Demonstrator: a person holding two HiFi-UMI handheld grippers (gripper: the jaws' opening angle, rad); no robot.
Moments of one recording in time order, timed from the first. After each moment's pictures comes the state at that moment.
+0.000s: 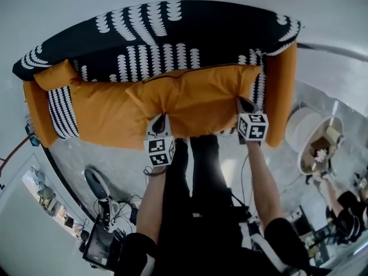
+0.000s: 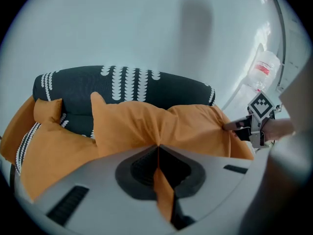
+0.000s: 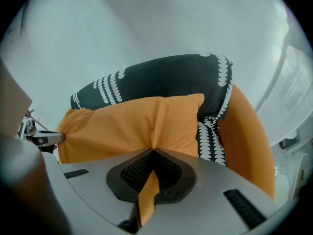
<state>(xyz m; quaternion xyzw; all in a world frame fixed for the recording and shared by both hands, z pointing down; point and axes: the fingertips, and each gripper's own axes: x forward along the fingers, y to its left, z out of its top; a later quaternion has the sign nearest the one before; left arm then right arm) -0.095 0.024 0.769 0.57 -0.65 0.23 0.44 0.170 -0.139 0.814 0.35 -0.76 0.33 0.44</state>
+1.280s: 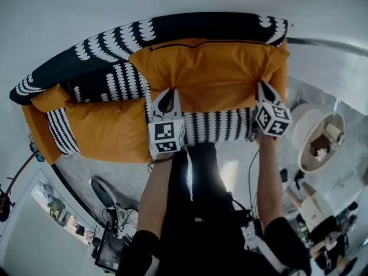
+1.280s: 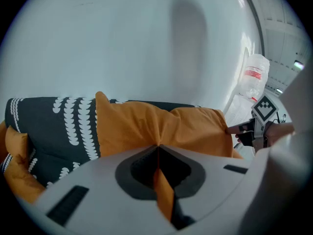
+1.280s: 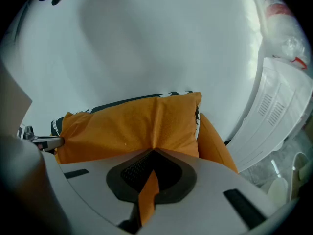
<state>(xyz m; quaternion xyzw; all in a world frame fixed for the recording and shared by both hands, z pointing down) -0.063 -0.185 0.725 0.66 -0.65 0.19 0.33 0.227 -0.304 0.743 0.47 -0.76 0.30 0.33</state>
